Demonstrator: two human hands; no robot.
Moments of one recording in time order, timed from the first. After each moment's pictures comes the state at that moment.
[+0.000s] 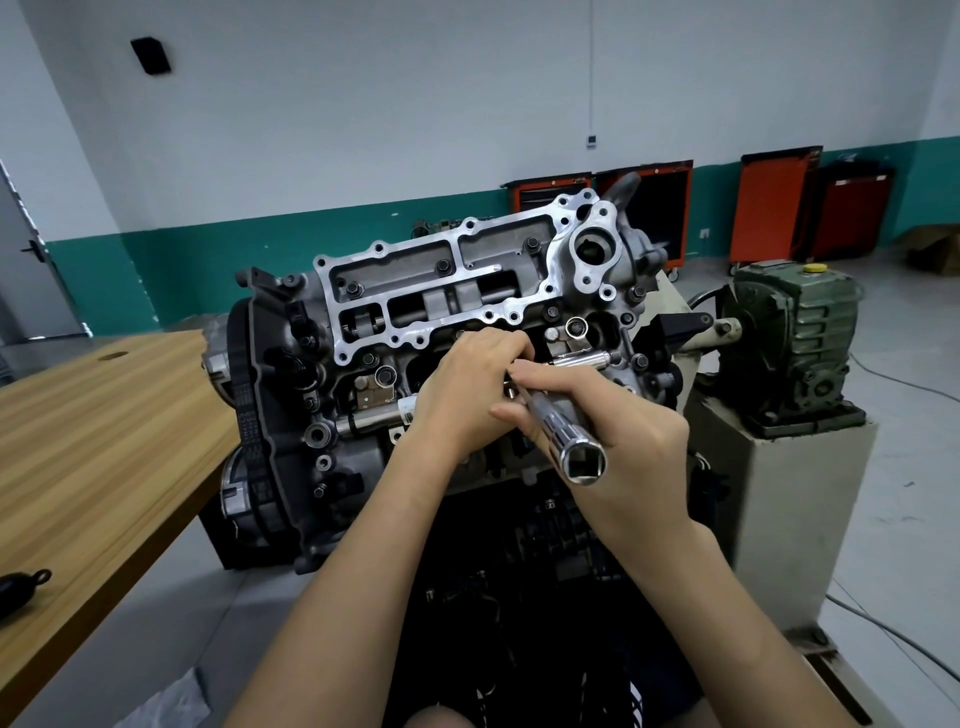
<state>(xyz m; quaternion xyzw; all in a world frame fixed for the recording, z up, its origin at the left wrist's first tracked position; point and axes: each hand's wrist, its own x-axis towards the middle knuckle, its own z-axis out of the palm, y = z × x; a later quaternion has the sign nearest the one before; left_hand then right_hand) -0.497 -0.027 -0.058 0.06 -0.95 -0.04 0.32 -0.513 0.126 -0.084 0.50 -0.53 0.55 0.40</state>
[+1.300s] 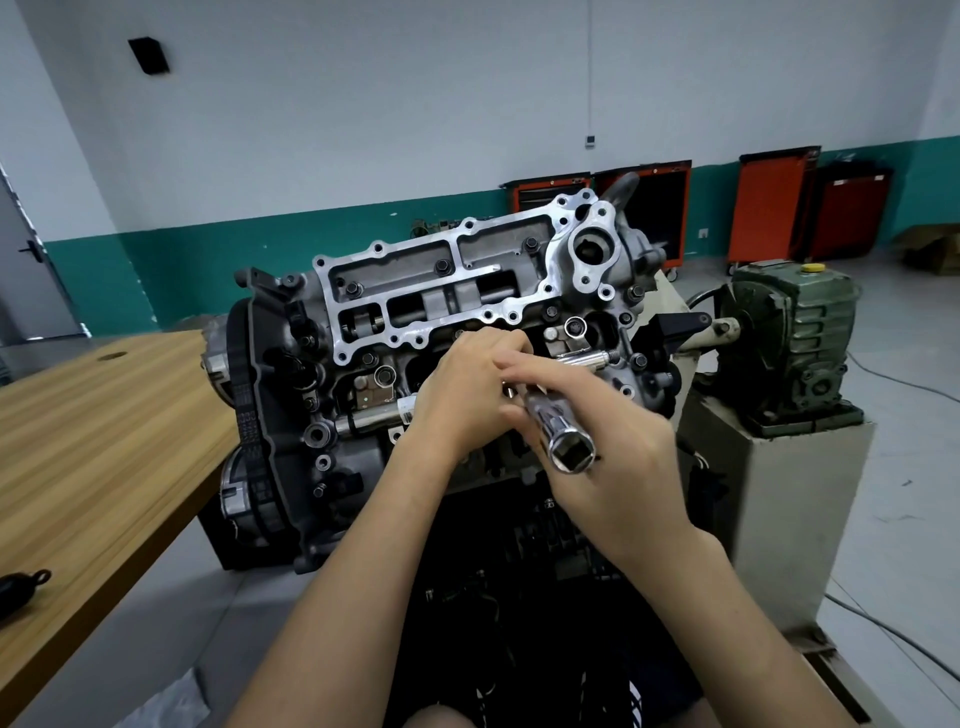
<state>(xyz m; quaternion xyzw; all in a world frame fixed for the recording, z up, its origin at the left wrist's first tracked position) -0.496 -0.025 -0.059 0.06 -0.95 -0.05 0.32 -0.510 0.131 -0.084 0.55 -0.53 0.54 0.36</state>
